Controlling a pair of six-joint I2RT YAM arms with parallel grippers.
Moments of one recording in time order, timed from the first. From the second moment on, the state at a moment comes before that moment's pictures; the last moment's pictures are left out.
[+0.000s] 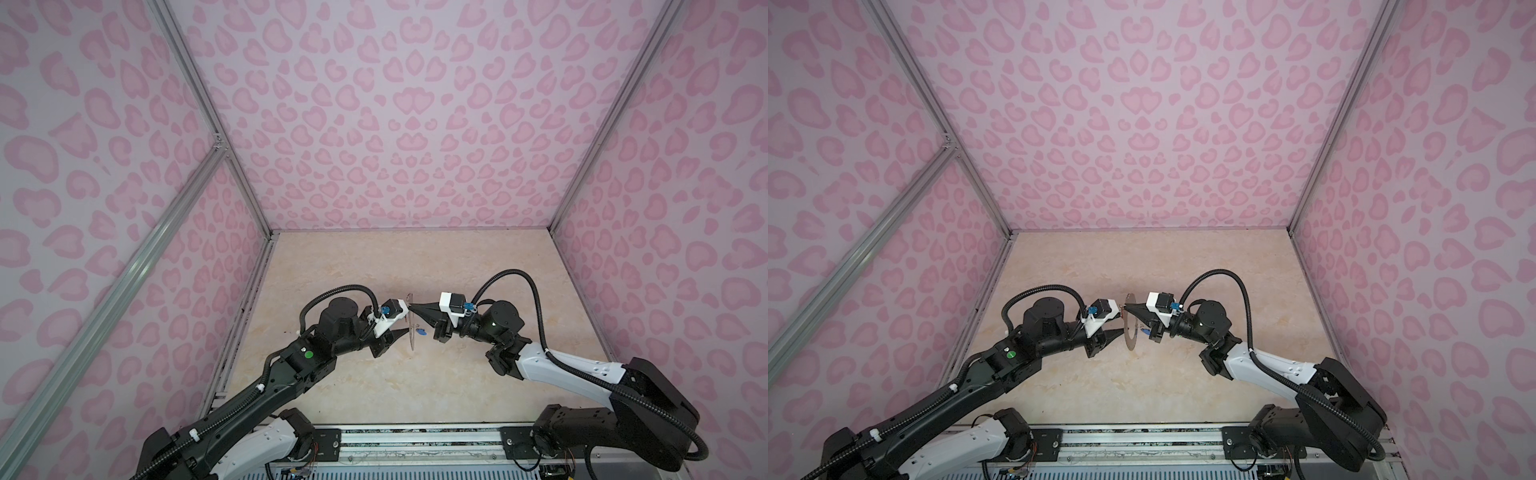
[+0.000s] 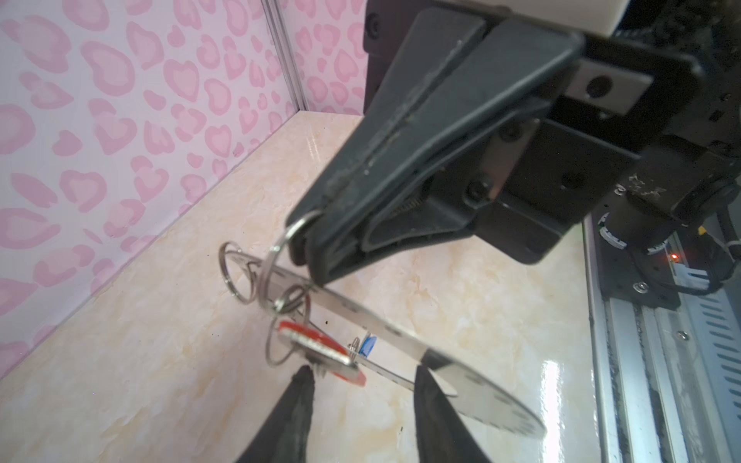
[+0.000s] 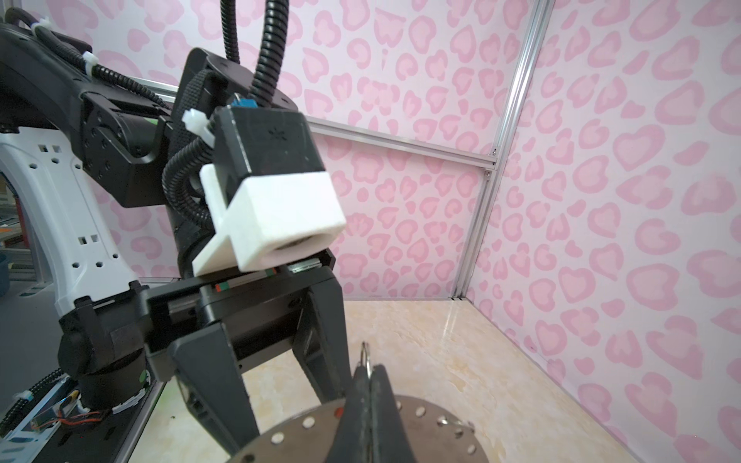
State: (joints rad) left arm -0.72 0.95 0.69 -0.11 0.33 0.27; right arm 0.73 1.31 0.56 0.96 -0.57 -0.05
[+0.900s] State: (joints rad) left arm -0.81 0.98 0.69 -0.01 0.14 0.30; right arm 0.73 1.33 0.57 1.00 -0.52 0.04
